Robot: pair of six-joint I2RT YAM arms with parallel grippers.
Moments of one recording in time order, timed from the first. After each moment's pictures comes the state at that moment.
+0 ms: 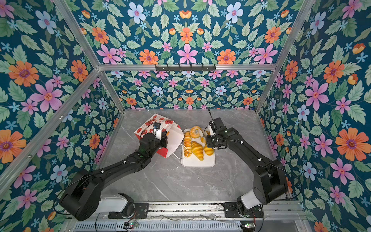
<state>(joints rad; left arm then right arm) -0.55 1.35 0.65 0.43 -0.18 -0.13 0.41 1.50 1.21 -0.75 -0.08 0.30</state>
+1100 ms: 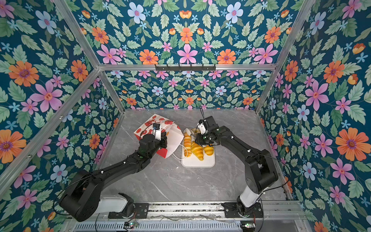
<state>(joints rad) -0.54 1.34 0.63 0.44 -0.18 -0.15 0.48 1.67 1.28 -0.60 -0.29 0.32</state>
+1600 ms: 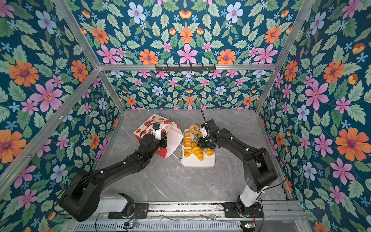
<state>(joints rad) -0.54 1.35 0.63 0.43 -0.19 -0.15 0.45 1.64 1.20 -0.59 -0.29 0.34</state>
